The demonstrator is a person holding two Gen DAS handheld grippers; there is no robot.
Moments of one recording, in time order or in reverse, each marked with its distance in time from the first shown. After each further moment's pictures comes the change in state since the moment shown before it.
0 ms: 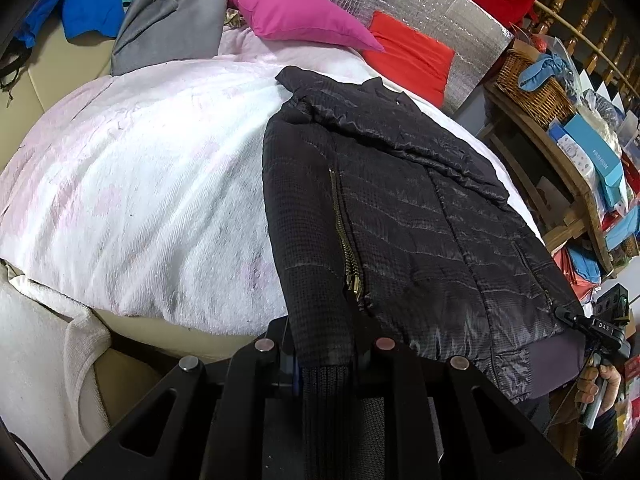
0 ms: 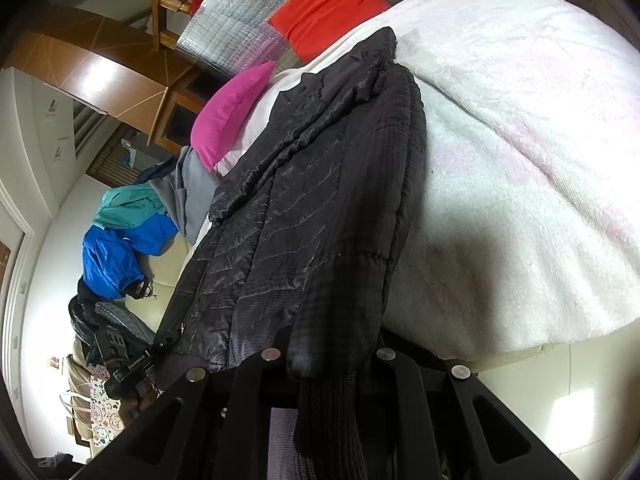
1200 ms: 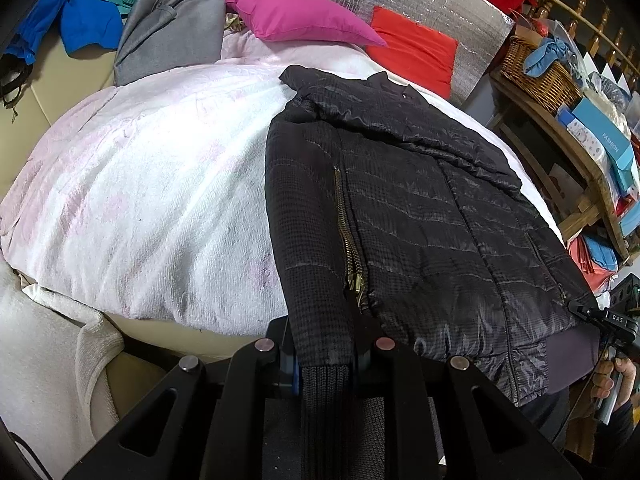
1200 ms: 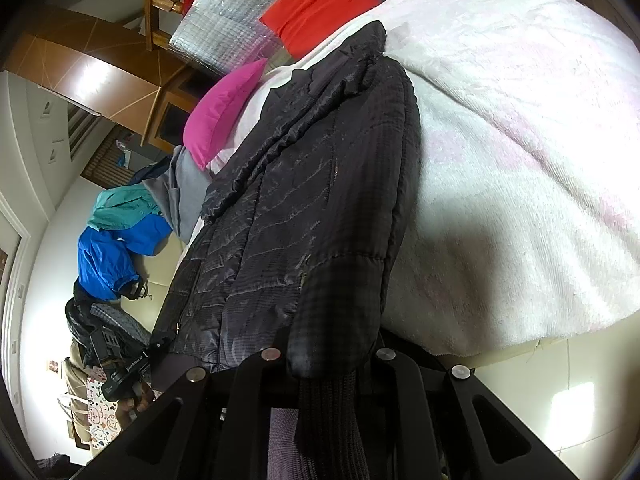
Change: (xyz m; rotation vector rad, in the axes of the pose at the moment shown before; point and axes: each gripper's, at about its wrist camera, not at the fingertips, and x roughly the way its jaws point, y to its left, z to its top) left arm 0.007 -0.015 -0.006 0.041 0.000 0.077; right arm 0.004 -0.010 -0.004 0.015 0.010 -0.016
